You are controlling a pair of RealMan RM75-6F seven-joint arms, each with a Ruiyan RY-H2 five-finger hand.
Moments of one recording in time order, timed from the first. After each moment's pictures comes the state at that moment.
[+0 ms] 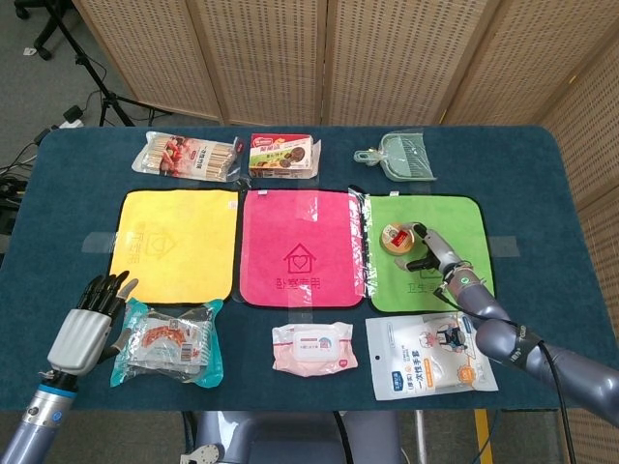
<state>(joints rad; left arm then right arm) -0.19 -1.36 0.03 -1.44 1.62 1.42 0.08 0.84 -1.34 0.27 -1.35 -0.47 0.45 0.20</state>
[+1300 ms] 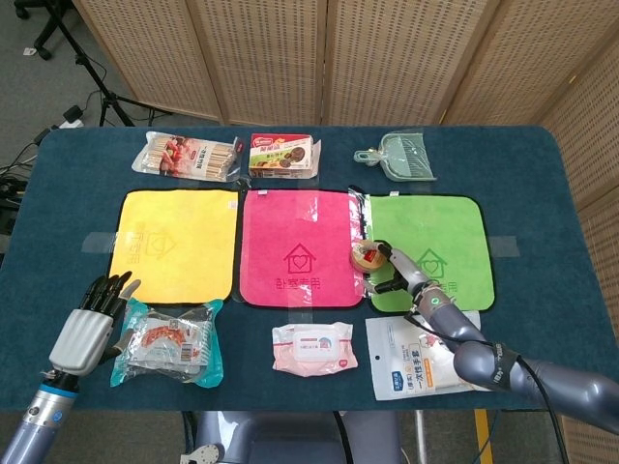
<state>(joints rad) -0.20 -1.36 0.04 -1.44 1.63 1.42 0.06 0.89 -1.34 0.22 -1.58 -0.46 0.57 0.18</state>
